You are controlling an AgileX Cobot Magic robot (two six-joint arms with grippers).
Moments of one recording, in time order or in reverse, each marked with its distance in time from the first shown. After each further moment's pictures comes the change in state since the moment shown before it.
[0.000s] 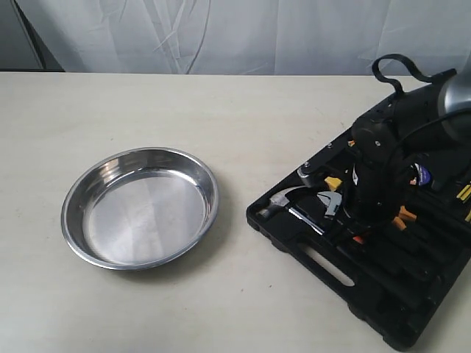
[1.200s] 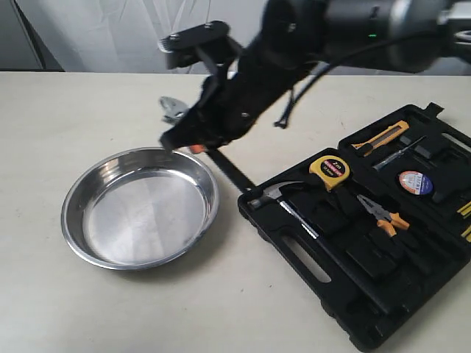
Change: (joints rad) left arm 0.000 0.000 0.000 0.000 0.000 0.000; right arm 0.263 -0.044 -0.474 0.499 -0.038 -0.189
